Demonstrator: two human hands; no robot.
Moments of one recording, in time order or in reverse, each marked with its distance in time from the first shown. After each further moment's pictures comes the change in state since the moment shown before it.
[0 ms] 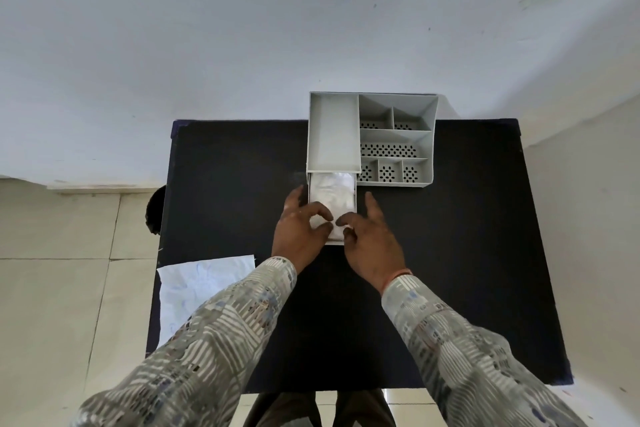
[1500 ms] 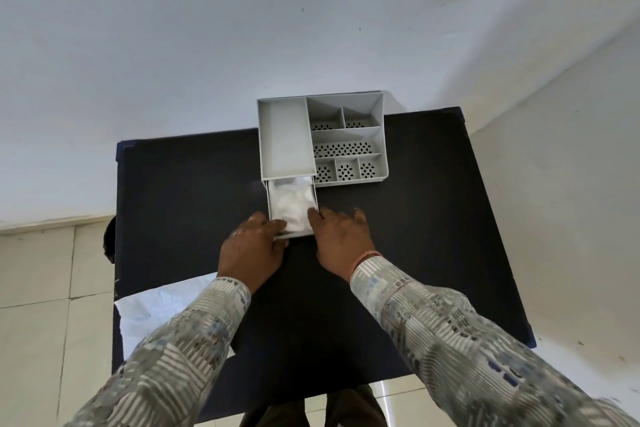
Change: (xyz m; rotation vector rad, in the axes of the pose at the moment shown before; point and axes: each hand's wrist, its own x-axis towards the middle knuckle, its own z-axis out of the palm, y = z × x) left_hand -0.011 0.004 -0.021 0.568 -0.024 0.283; right_hand 0.010 0.003 -0.016 -0.604 -0.060 -0.143
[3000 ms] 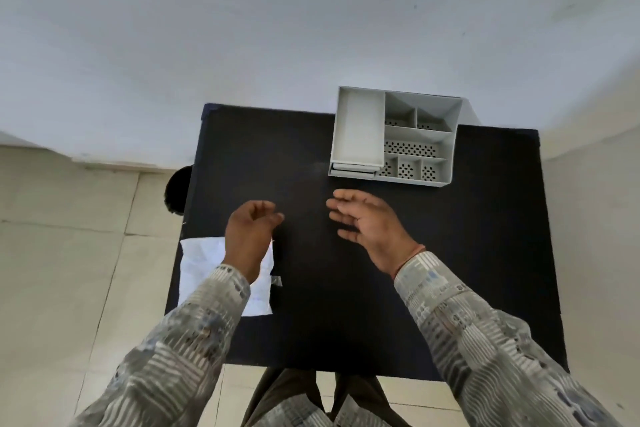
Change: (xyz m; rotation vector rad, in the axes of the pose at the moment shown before) left_hand -0.057 -0.064 -0.026 -1.099 0.234 -0.797; right_hand -0.011 -0.043 -0.034 1.657 -0.262 0.294
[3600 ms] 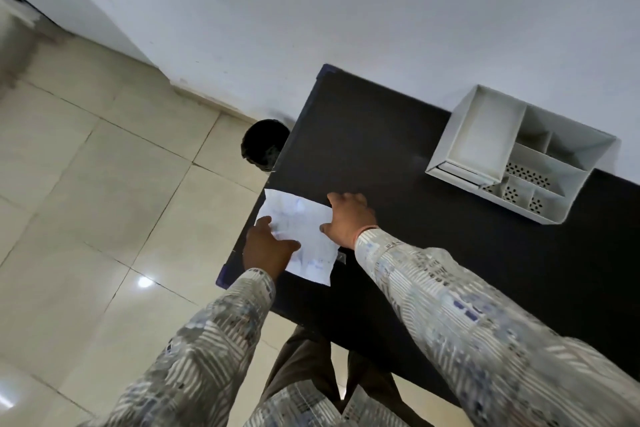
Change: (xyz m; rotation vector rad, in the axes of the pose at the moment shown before) left_hand -0.003 -0.129 -0.103 0.248 0.174 -0.244; right_hand 0.069 0.074 0.171 -1.612 -0.239 -0.228
